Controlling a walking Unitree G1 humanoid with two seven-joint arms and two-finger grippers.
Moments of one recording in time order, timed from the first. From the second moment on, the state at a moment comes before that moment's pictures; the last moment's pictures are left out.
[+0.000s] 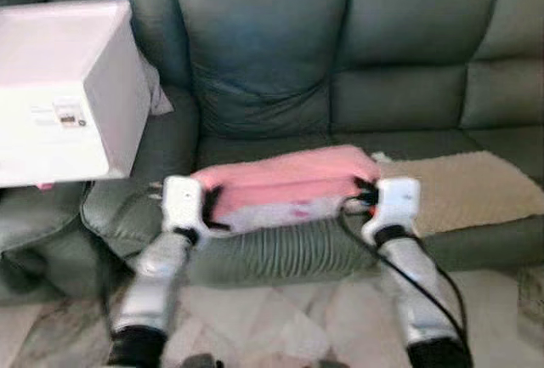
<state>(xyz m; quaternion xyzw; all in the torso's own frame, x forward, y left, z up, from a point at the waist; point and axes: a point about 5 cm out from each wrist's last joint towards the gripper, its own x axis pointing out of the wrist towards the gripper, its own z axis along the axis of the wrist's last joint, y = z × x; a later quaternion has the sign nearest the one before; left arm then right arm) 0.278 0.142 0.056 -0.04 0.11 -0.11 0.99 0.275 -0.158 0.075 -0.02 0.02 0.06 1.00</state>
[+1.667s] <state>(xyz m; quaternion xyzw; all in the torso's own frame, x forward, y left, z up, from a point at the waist) 0.275 0.153 0.060 -0.02 0.10 -0.10 0.99 0.245 -0.163 0.059 -0.03 0.05 0.06 1.00</state>
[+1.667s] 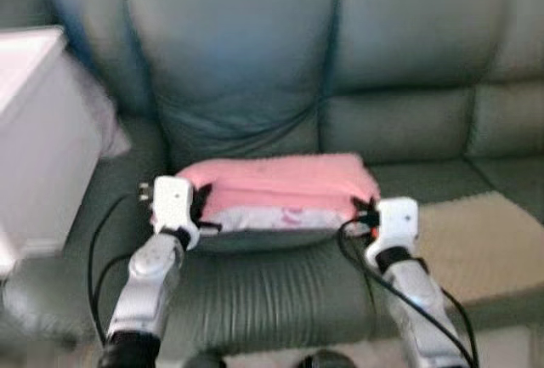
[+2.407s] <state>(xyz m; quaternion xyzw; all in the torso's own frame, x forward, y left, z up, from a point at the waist) 0.272 0.159 0.056 0.00 0.11 -0.09 0.99 0.249 -0.155 0.061 -0.01 0.04 0.06 1.00</state>
